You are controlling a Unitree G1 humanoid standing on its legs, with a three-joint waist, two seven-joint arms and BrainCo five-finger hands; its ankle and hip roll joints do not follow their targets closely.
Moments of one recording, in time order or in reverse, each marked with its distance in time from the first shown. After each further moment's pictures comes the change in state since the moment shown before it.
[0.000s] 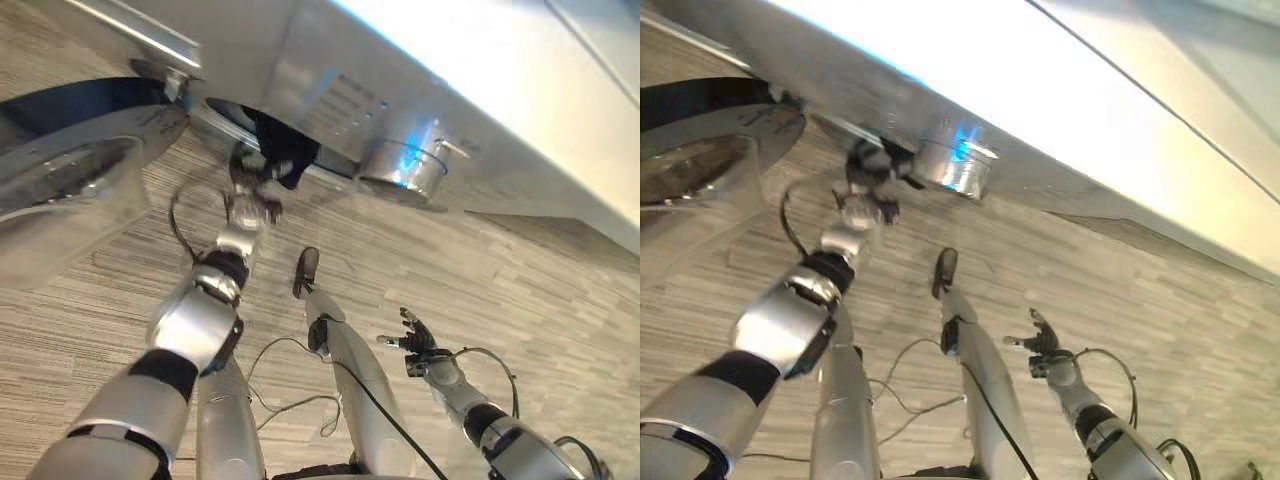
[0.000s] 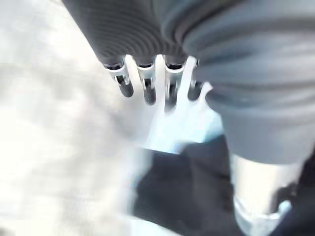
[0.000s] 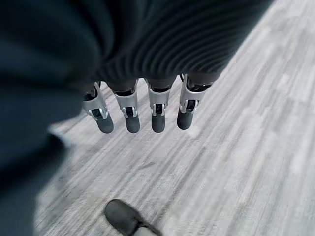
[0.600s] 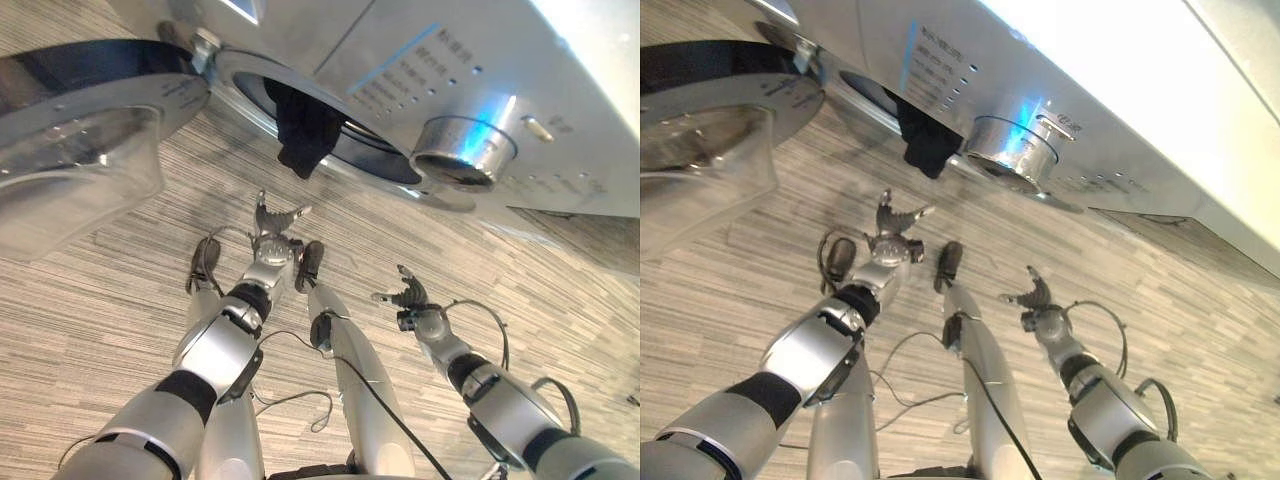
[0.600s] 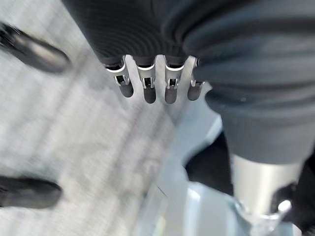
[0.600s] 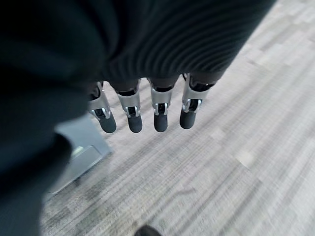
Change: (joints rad) left arm -0.087 -0.077 -0.059 0.002 -0.073 -0.029 0.033; right arm -0.373 0.046 0.060 0.190 0.002 0.029 -0.095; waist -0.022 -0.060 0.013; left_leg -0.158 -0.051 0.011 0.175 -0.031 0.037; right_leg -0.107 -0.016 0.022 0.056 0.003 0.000
